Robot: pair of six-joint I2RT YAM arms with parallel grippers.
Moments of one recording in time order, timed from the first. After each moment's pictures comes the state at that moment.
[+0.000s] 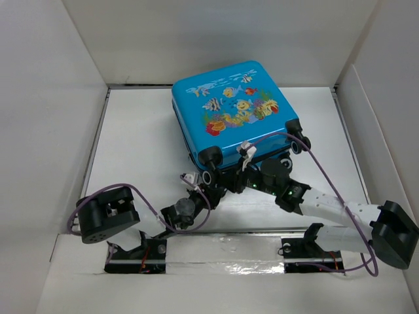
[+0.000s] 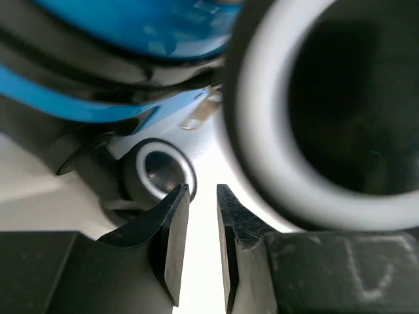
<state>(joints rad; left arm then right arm) -1.19 1.45 0.16 1.13 -0.54 -0.74 0.90 1.11 0.57 0.34 -0.21 0.37</state>
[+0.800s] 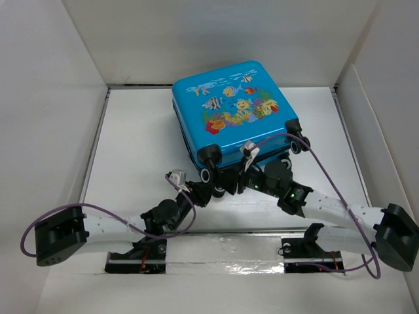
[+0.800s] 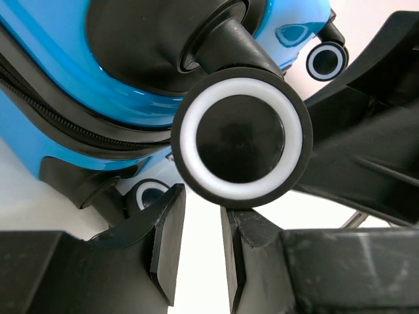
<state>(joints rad) -1.20 1.01 0.11 0.91 -0.62 -0.60 0.91 1.10 0.55 0.43 -0.20 0.41</state>
